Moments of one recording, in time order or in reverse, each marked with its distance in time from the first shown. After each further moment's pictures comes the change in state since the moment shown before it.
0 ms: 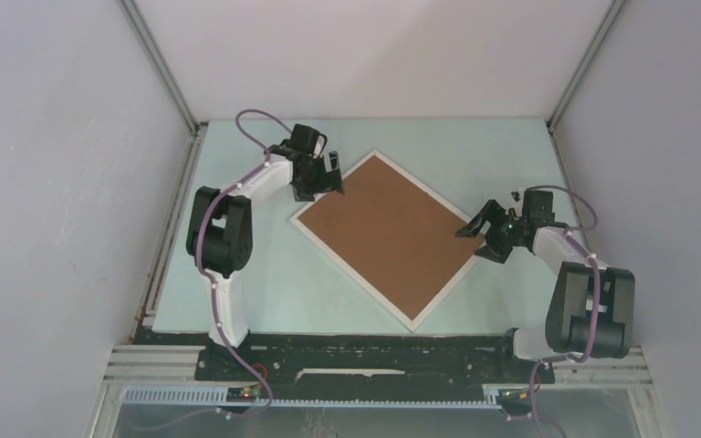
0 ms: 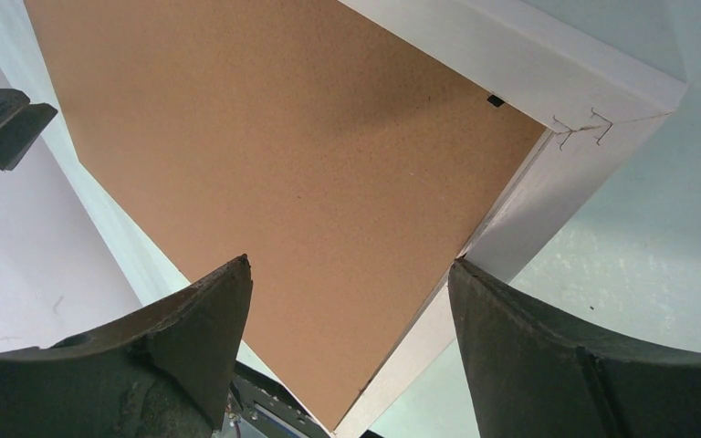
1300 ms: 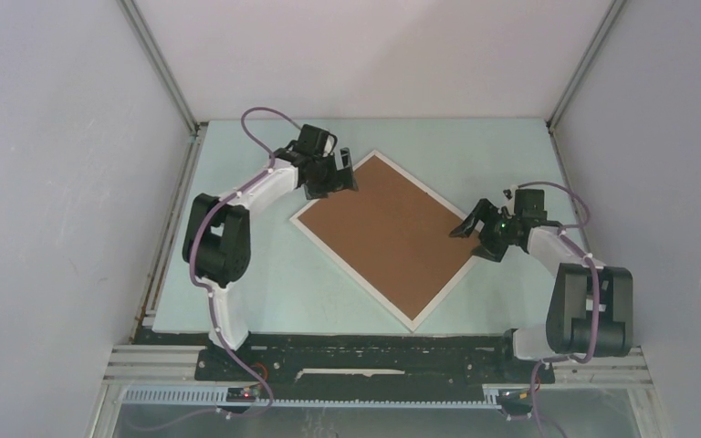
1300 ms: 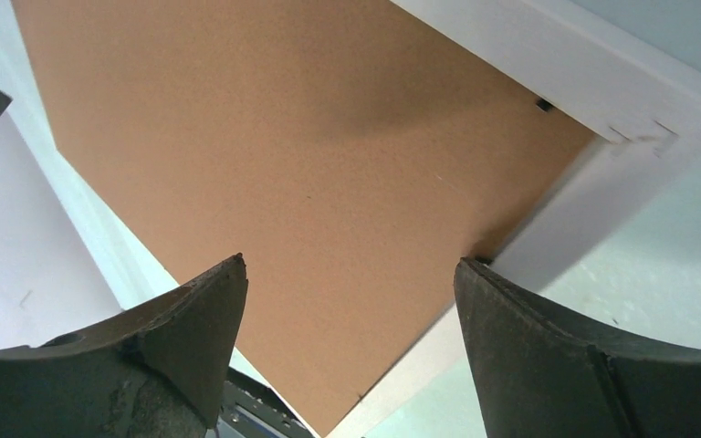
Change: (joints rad) left arm -0.073 -0.069 -0.050 0.102 0.048 -0.065; right arm 0.057 0.015 0.005 0.035 0.021 -0.001
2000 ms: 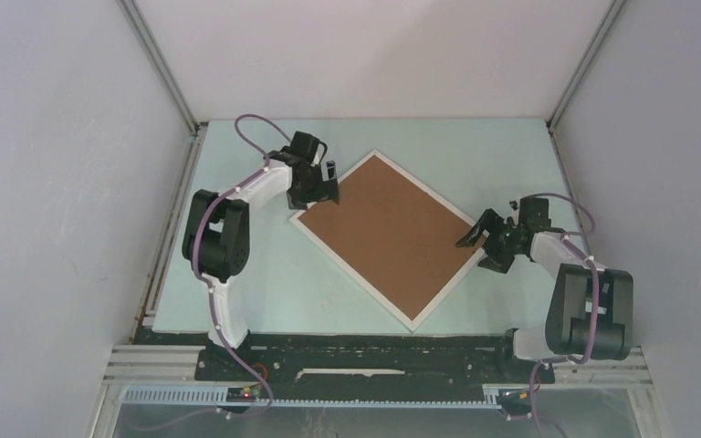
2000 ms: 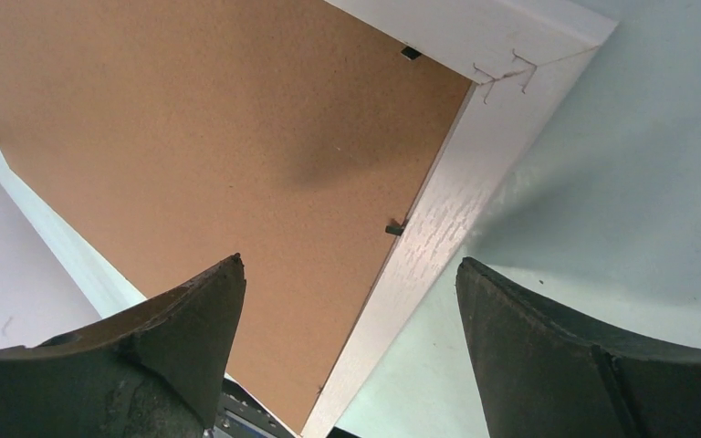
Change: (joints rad) left arm 0.060 0.019 -0.031 -0.128 -0.123 0.068; right arm -0.053 -0.037 -0.056 -0.061 0.068 -0.026
